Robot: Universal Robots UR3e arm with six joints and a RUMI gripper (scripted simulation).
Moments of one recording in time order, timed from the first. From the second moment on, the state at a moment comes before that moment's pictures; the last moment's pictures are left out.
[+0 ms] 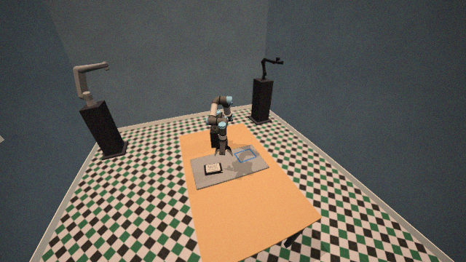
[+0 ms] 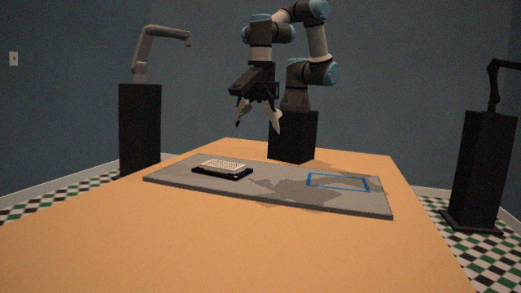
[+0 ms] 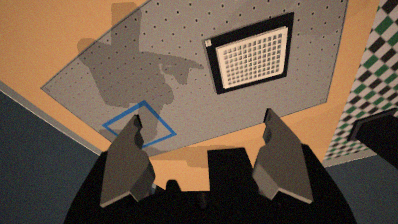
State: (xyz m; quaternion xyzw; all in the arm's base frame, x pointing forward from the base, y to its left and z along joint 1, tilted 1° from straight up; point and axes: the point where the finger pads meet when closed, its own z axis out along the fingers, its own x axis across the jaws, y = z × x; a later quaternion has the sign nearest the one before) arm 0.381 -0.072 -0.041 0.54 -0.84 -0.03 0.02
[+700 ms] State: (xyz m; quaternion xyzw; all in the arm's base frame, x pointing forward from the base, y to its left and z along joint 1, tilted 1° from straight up) arm 0.380 -0.104 -0.055 0.38 -0.92 -0.02 0.01
